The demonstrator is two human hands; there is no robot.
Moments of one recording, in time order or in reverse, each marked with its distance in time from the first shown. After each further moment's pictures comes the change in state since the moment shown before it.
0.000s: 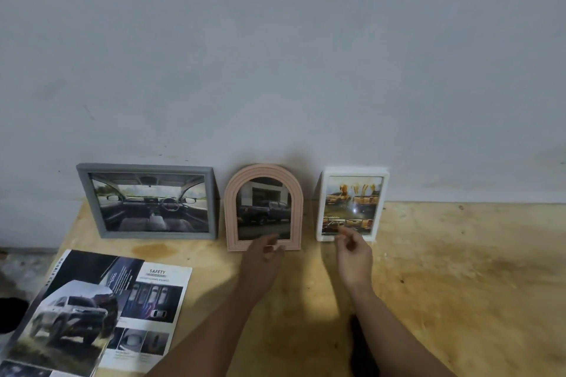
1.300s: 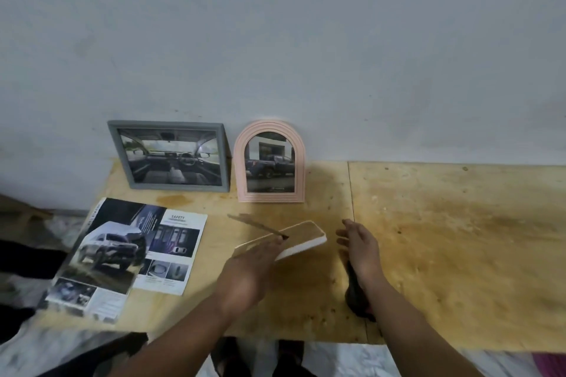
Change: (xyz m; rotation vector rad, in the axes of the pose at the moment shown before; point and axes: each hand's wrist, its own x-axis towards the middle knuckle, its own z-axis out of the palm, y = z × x) left_hand -0.135 -0.052 -0.032 0.723 -0.055 0.697; right_hand -0.066 0.051 -0.057 0.158 -0.193 0.240
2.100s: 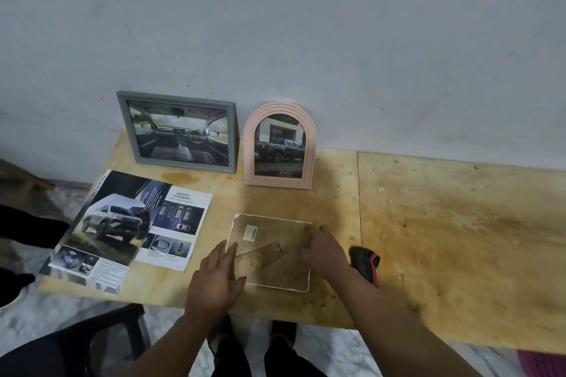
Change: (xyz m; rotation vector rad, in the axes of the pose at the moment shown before) left_hand -0.088 -0.053 0.050 0.012 -0.140 -0.612; right_hand -0.009 0.032 0.056 -1.100 -0.438 -0.242
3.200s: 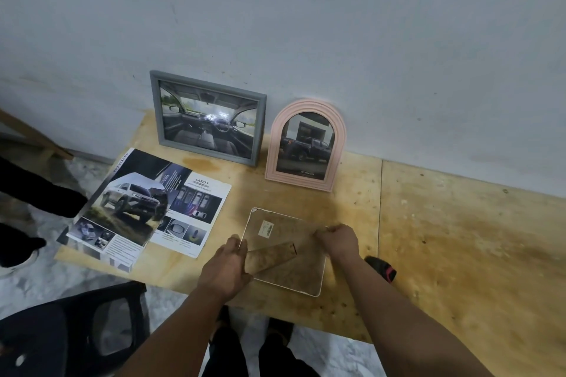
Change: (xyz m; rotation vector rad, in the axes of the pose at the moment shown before) left_hand 0.024 0.000 -0.013 0.119 -0.231 -0.029; right_hand 0.048 -0.004 0.006 0.373 0.161 0.374
